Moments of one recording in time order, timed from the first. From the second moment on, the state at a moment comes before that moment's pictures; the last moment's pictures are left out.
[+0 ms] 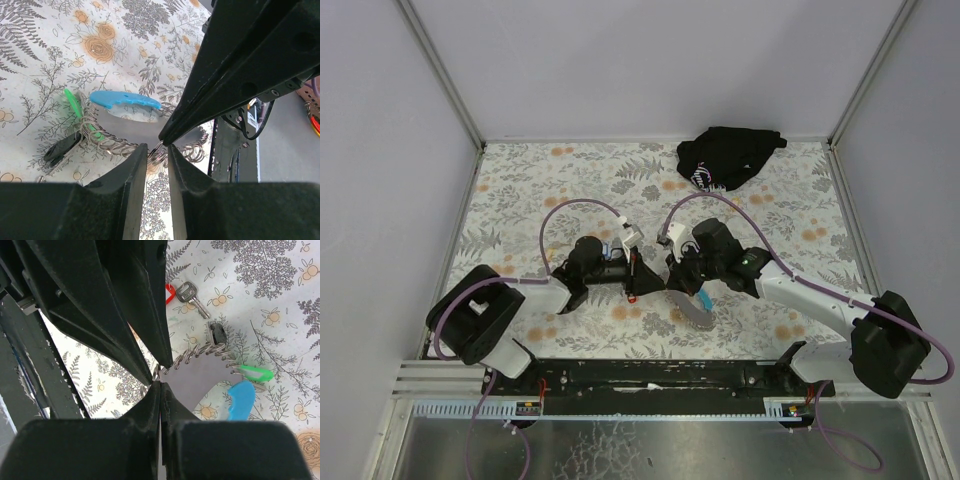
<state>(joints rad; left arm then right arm) -0.64 1.52 0.46 0.85 0.74 -0.46 0.75 1.30 0.80 -0.28 -0.39 -0.05</state>
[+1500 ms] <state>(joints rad) -0.66 1.47 0.38 1.23 0.61 -0.65 0.51 1.08 0.57 0.14 -0.73 0.16</state>
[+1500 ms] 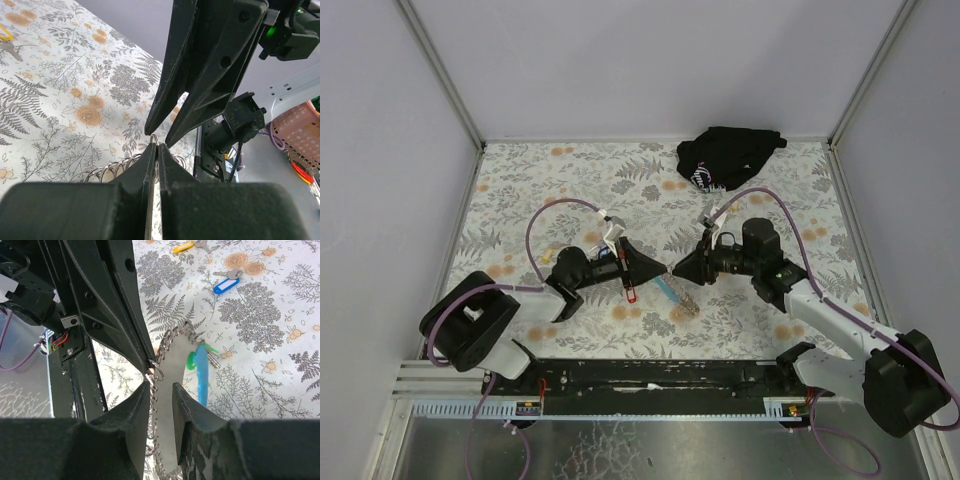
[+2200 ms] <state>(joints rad) -0.66 1.52 0.38 1.30 0.62 -0.70 0.50 1.17 0.52 0.36 -0.82 0.22</state>
